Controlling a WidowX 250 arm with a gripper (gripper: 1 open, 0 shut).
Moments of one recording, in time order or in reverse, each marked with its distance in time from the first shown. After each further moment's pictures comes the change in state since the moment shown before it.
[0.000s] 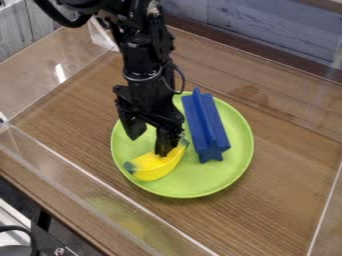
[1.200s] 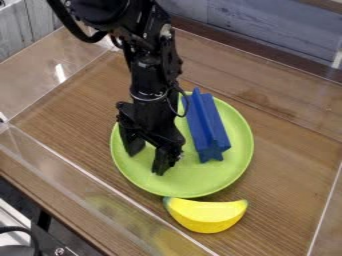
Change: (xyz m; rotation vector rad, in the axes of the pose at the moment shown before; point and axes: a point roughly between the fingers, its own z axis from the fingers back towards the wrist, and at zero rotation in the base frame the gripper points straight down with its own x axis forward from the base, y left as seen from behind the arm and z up) arm -0.013 -0.002 -0.011 -0.007 0.101 0.001
